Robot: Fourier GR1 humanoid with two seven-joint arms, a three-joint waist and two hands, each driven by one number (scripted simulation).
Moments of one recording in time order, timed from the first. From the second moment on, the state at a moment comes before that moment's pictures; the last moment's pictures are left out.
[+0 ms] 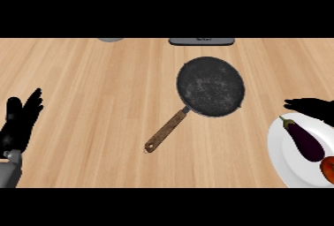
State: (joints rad) left arm -0.13 0.52 -0.02 -1.29 0.11 0.19 0.23; right arm -0.27 -0.93 0.26 -1.30 0.63 0.43 -0.47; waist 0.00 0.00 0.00
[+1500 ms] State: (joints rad) left arm -0.13 0.41 0.10 -1.31 -0.02 0.09 0.25; right arm -0.28 -0.69 0.15 -1.10 1.05 0.37 -0.55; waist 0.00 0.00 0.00
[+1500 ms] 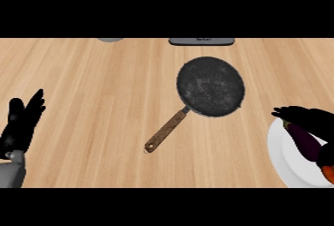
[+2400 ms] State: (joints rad) left arm -0.11 0.36 0.15 -1.29 -0.08 0.06 0.22; right arm -0.32 -0.62 0.08 -0.95 1.20 0.14 -0.64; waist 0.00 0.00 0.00
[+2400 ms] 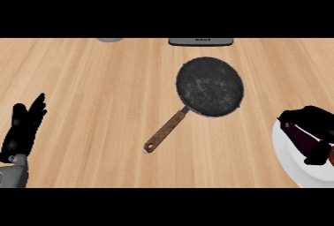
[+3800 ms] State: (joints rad) left arm -0.13 0.34 0.15 -1.33 -0.10 0.06 0.27; right arm -0.08 -0.20 -0.15 -1.90 0.97 0.14 0.21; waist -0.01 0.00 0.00
